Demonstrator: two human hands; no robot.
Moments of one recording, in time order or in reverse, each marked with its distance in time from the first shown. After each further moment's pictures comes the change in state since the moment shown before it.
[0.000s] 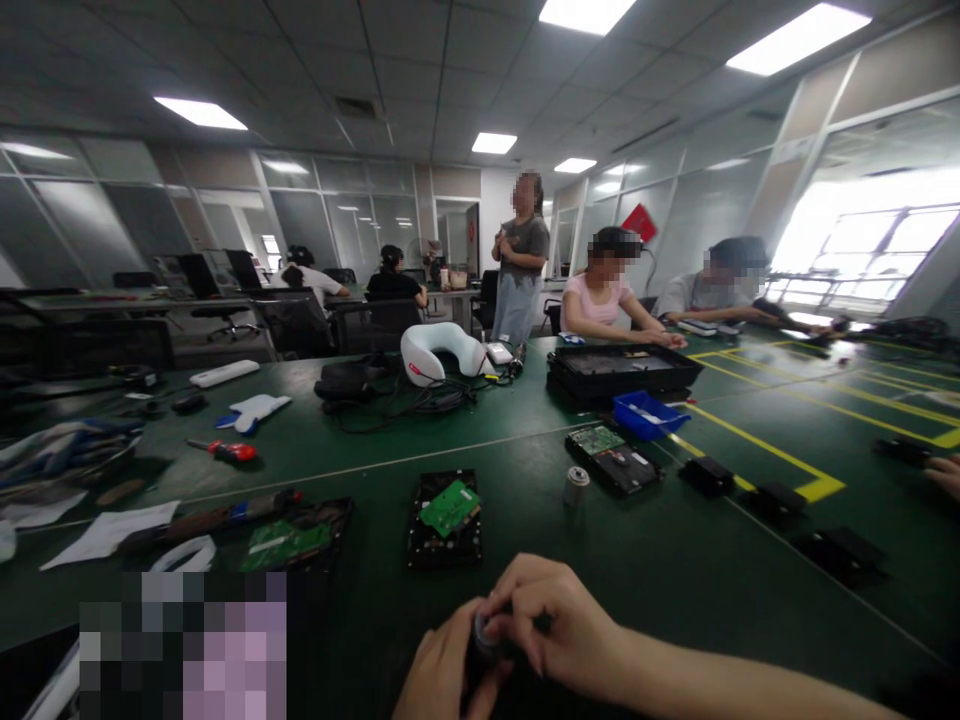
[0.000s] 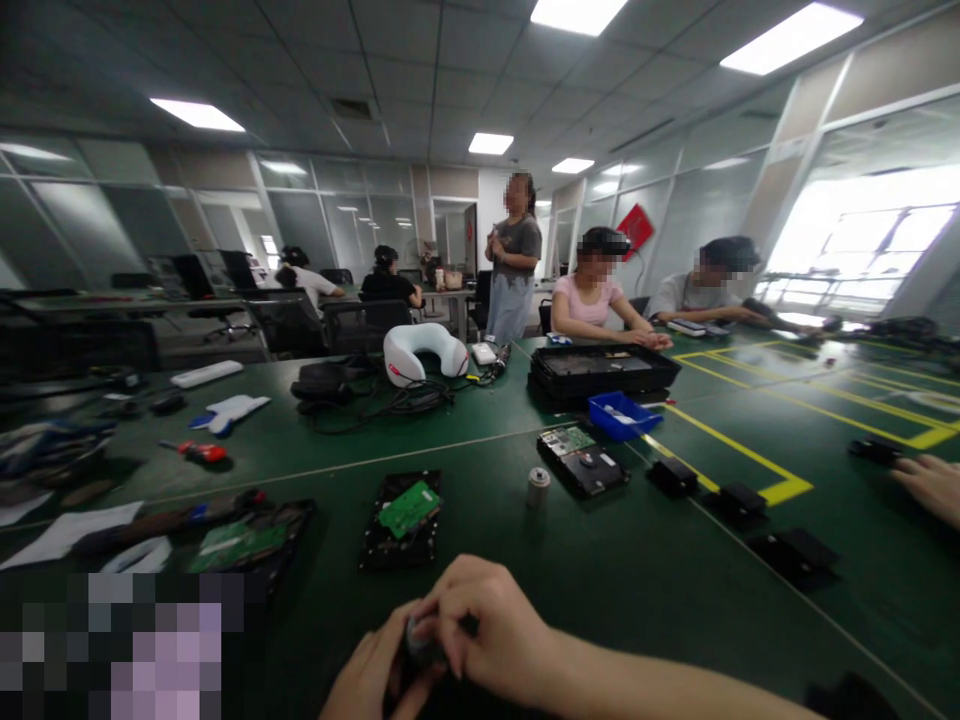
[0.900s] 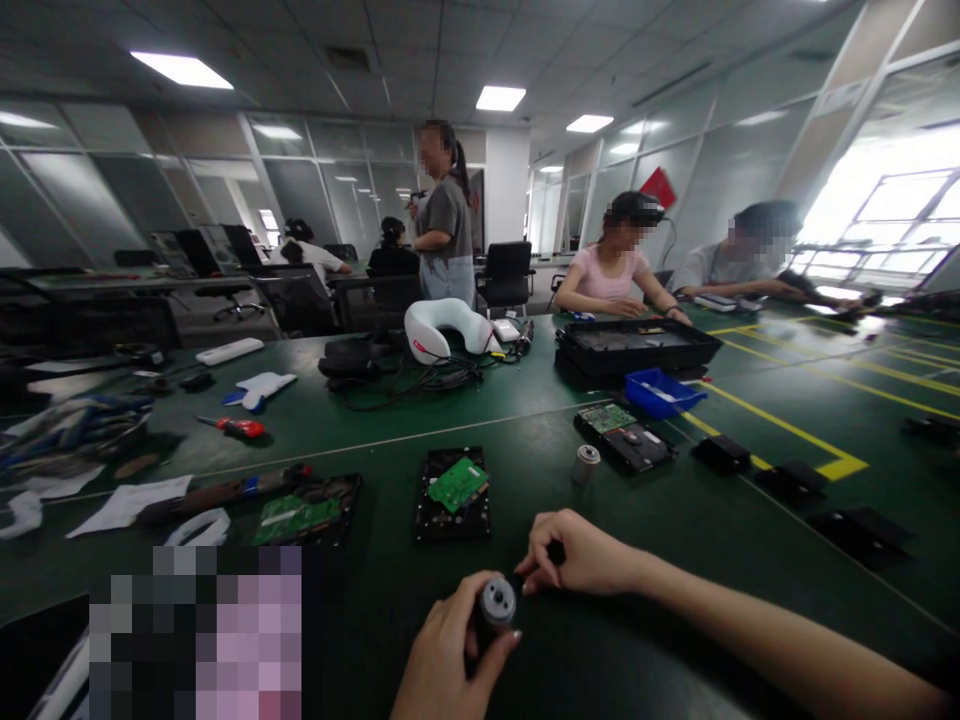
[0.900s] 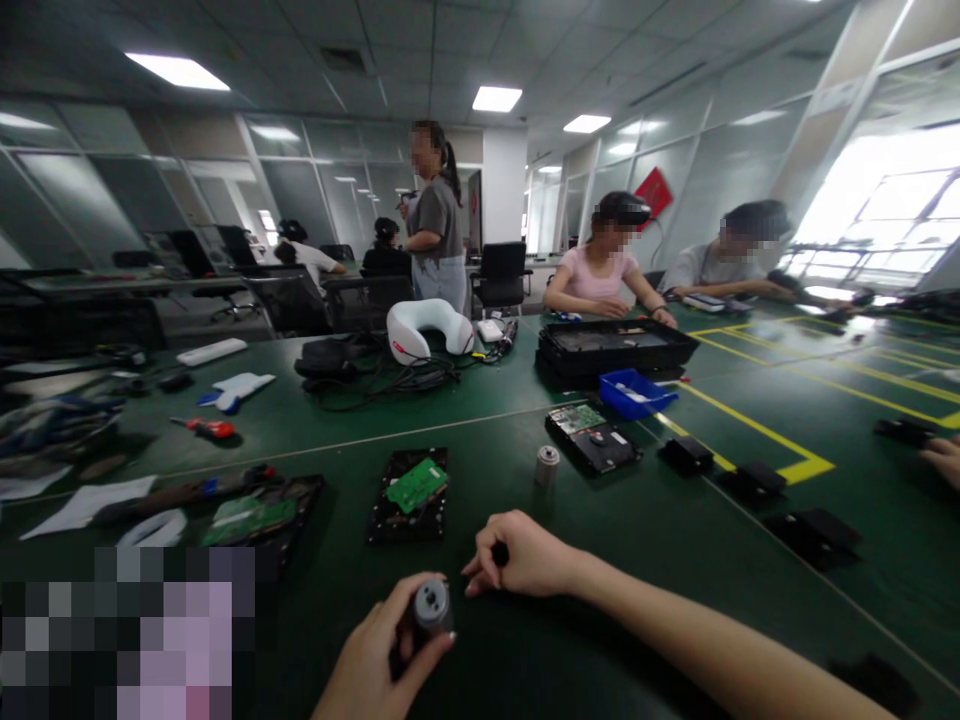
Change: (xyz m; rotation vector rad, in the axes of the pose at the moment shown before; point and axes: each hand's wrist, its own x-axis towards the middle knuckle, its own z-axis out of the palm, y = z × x) left_hand 0.000 0.017 -0.012 -0.062 -0.050 -0.156; right_hand 0.003 0.047 -0.034 0.182 -0.299 0.389
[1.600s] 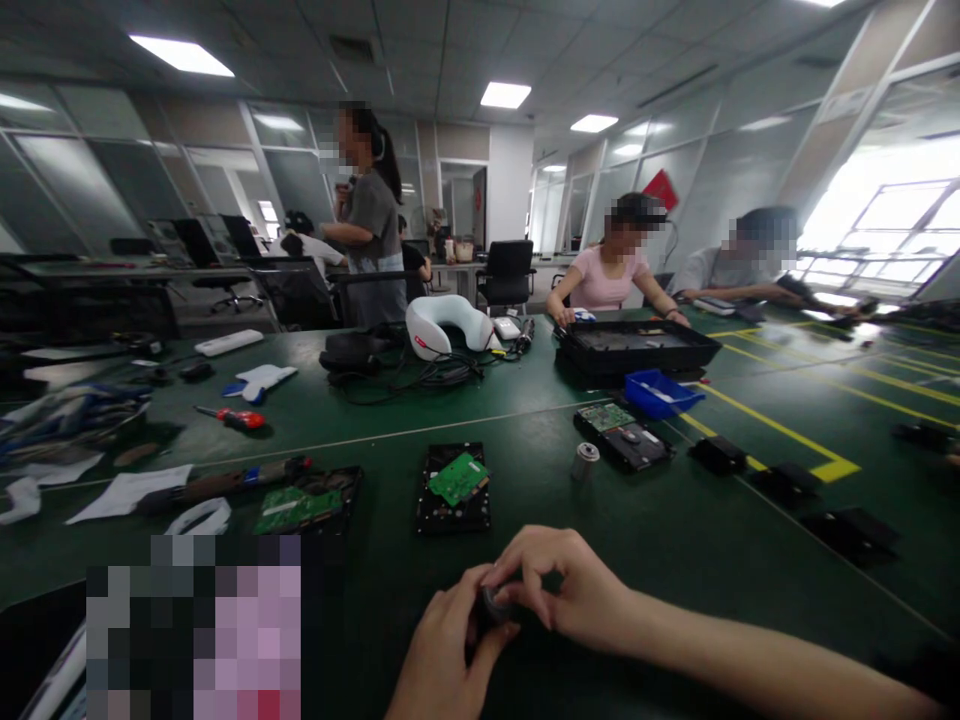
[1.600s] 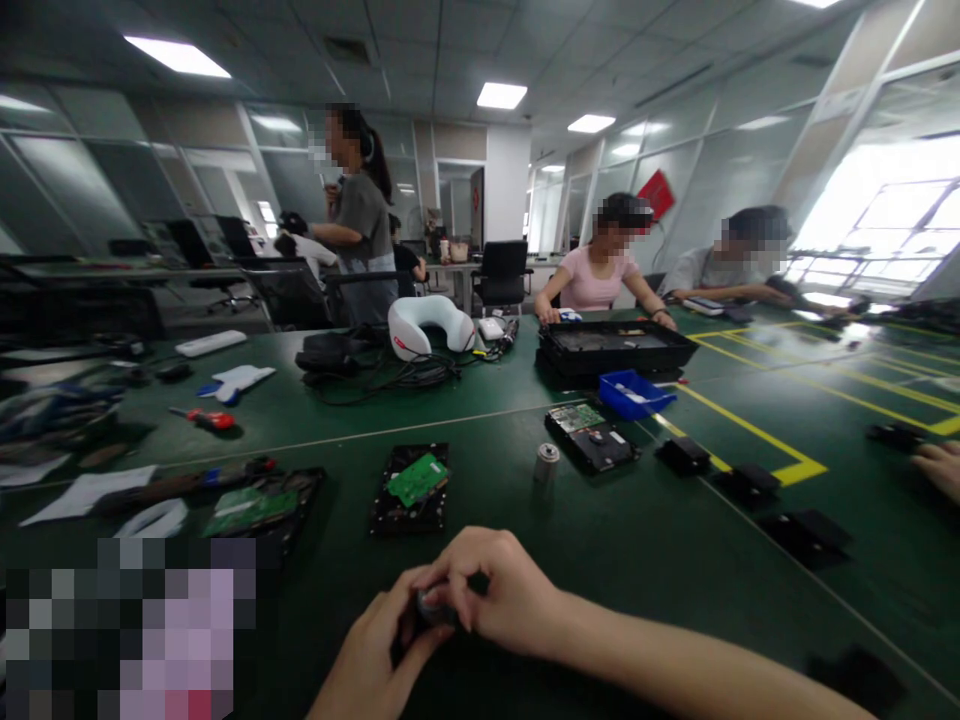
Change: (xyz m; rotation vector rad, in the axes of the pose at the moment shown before) left_hand -0.002 0.003 -0.002 -0.067 0.004 0.021; right_hand -0.007 -0.053 0.037 -0.113 0.204 -0.337
